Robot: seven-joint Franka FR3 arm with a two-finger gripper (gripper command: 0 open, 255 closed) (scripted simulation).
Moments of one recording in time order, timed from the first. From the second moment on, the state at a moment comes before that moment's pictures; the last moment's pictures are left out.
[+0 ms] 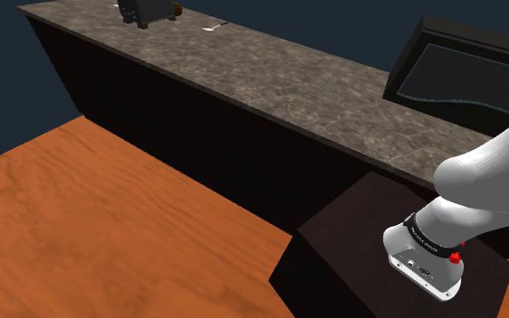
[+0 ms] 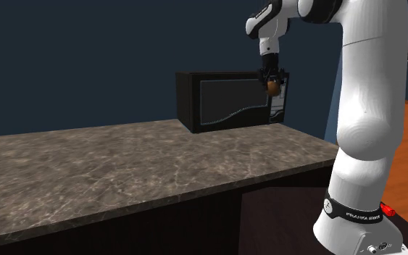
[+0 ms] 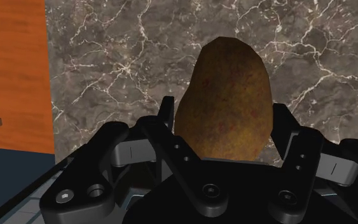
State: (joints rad) arm -0.74 0.17 -0.73 -1.64 0.03 1.55 -0.30
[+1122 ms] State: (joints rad) arm -0.74 0.20 -0.72 -1.83 0.05 1.76 -0.31
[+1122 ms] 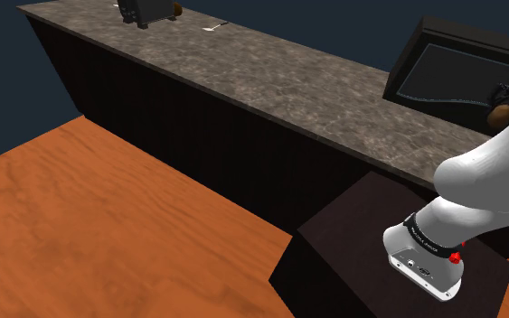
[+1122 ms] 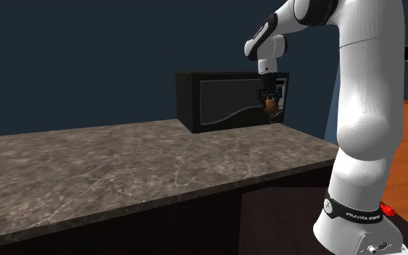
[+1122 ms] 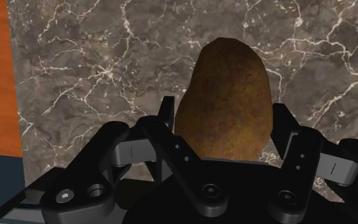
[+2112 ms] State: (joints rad) arm -0.76 0.29 -0.70 -1.95 0.11 1.94 -0.34
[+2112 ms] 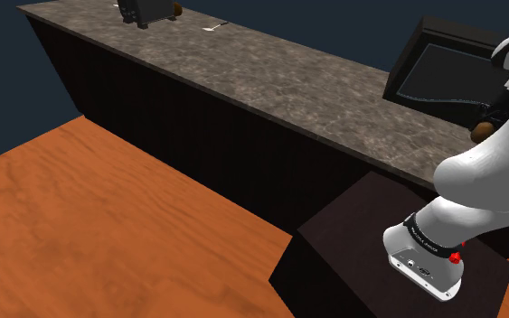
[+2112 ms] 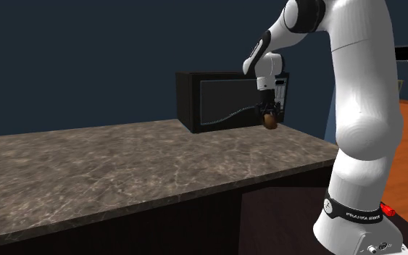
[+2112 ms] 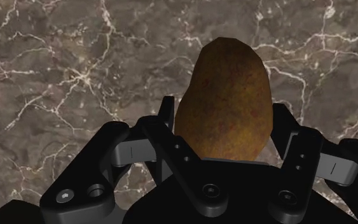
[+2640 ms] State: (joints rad) arm -0.78 0.35 -0.68 -1.98 0.15 2.04 -0.36
